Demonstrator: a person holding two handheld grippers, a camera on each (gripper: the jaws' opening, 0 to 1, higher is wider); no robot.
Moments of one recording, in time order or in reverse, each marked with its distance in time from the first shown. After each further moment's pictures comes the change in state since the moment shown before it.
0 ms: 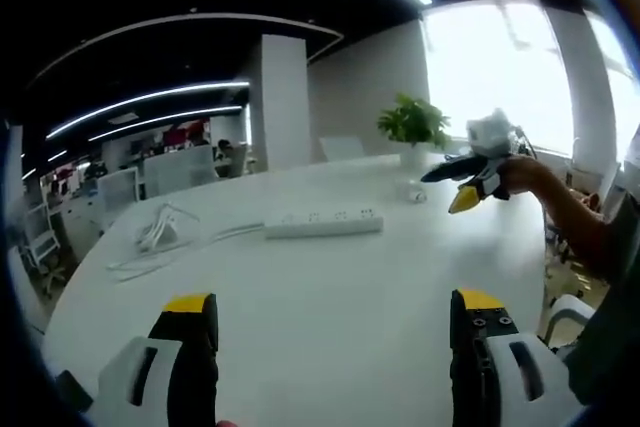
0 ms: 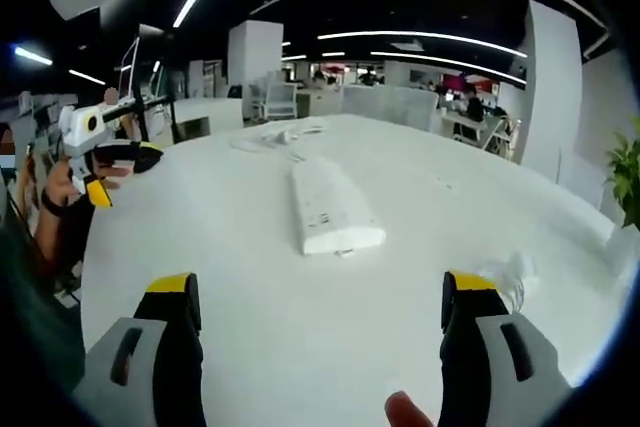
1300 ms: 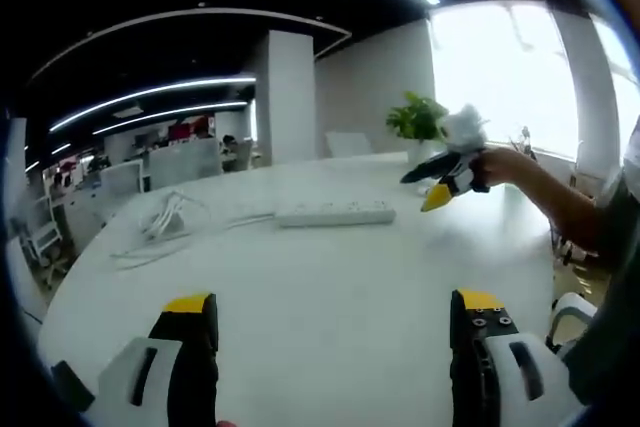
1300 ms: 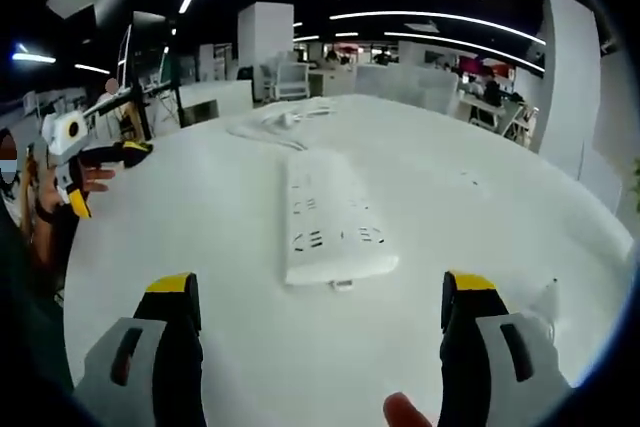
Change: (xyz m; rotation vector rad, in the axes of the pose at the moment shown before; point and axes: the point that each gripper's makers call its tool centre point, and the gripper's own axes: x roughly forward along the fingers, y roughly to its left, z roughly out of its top) left arm -0.002 0.020 -0.014 -0.025 0.006 0.014; right arm 0.067 -0.013 0.007 0.000 0.095 0.061
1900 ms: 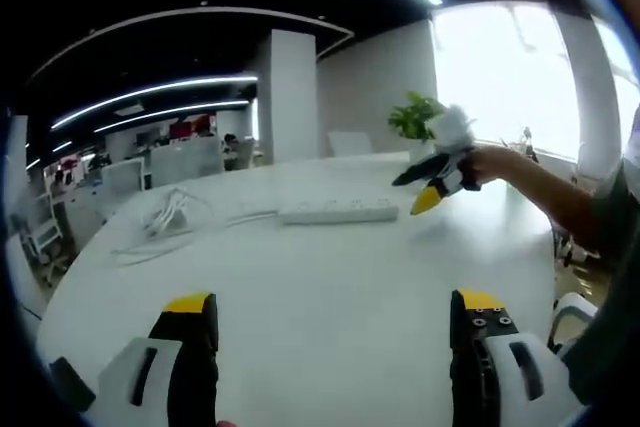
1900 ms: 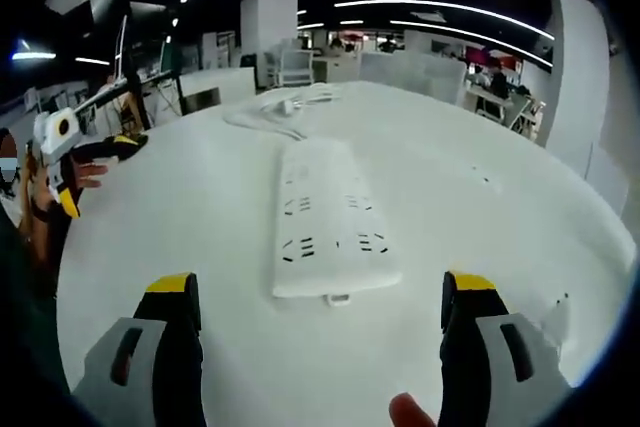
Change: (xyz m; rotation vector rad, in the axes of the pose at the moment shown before) left arm -0.001 0.005 -0.004 -0.007 0.002 0.007; right arm 0.024 -0.006 0.003 -0.017 0.061 0.026
